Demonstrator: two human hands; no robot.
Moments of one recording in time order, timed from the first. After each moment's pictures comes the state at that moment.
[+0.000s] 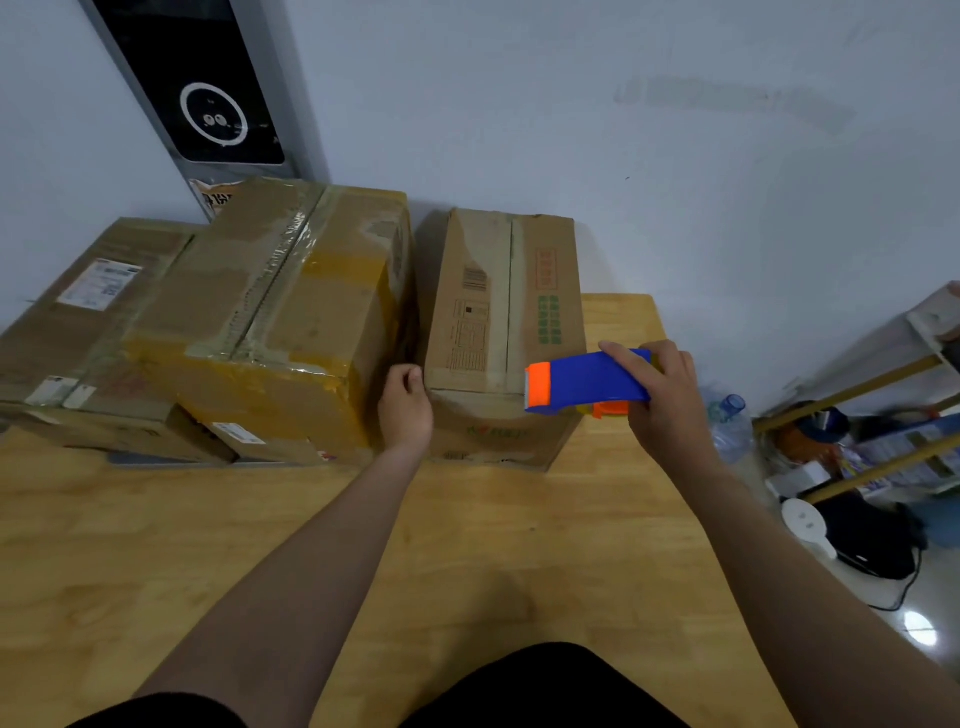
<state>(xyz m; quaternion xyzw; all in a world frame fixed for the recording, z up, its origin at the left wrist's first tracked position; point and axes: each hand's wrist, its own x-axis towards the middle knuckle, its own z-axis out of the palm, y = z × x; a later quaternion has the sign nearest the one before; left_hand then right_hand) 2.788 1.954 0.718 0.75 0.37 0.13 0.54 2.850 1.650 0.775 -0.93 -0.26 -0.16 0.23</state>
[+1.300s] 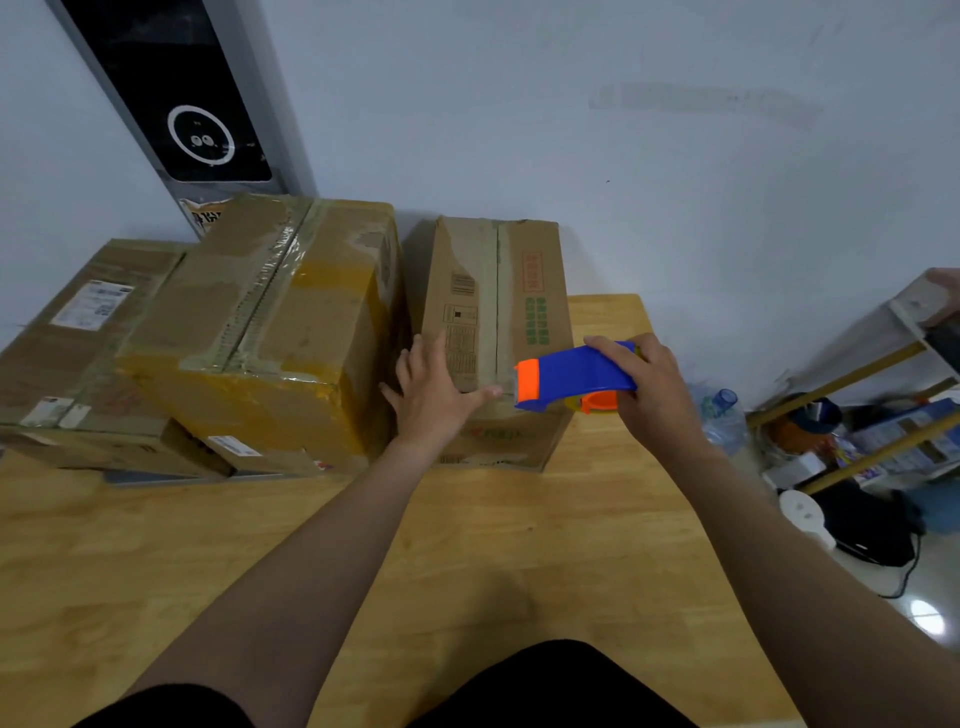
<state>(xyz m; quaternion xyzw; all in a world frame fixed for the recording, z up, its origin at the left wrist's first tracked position) 2.800 1.928 0.746 0.93 0.19 0.03 0.33 2.849 1.651 0.785 -0.93 -0.23 -0.11 0.25</state>
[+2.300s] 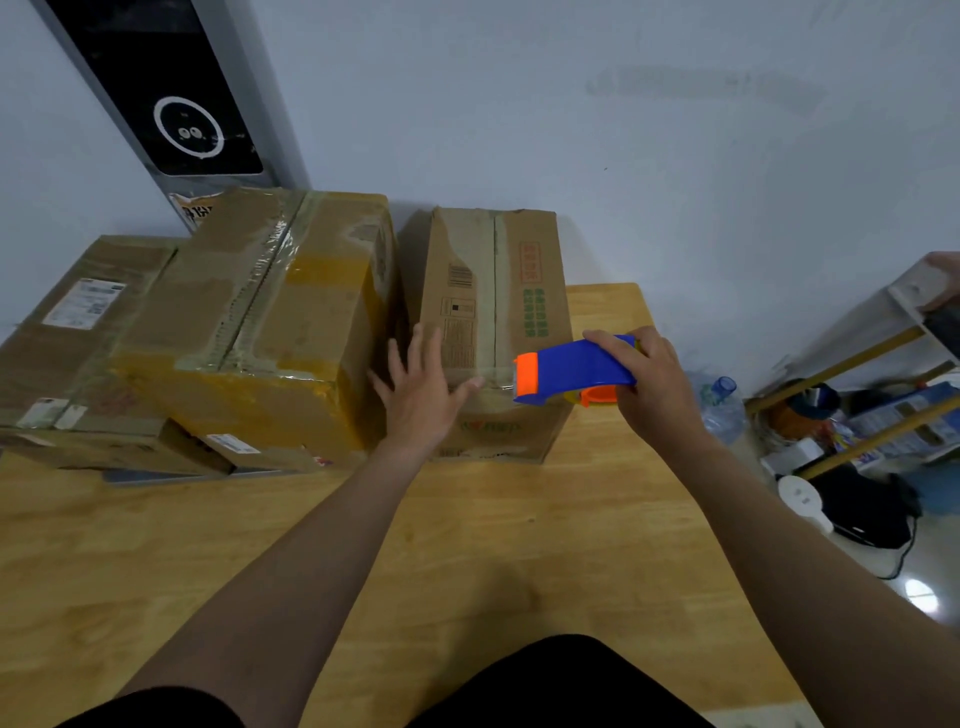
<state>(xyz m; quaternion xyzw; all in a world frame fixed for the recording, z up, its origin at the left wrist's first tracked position) 2.796 1.943 0.734 0.95 0.14 0.04 0.27 2.848 1.650 0.784 -0.94 -0.24 -0.11 0.23</state>
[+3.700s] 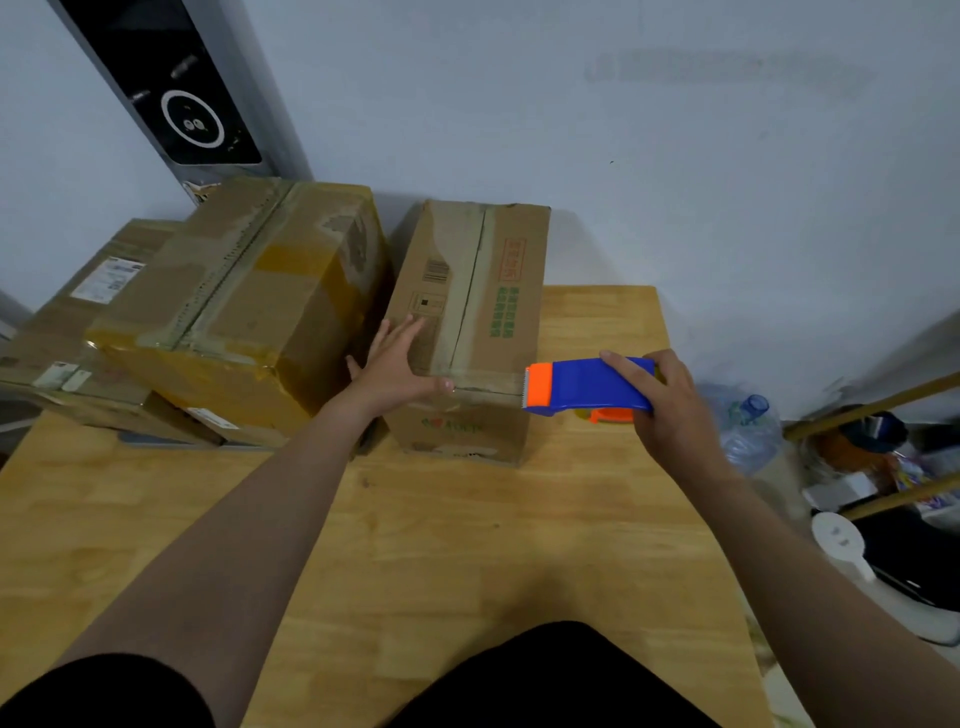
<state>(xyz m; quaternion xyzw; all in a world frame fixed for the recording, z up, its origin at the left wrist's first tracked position) 2.827 1.929 0.759 0.94 0.16 -0.09 0.29 2.891 1.556 0.747 -0.92 -0.29 -0.10 0.24</state>
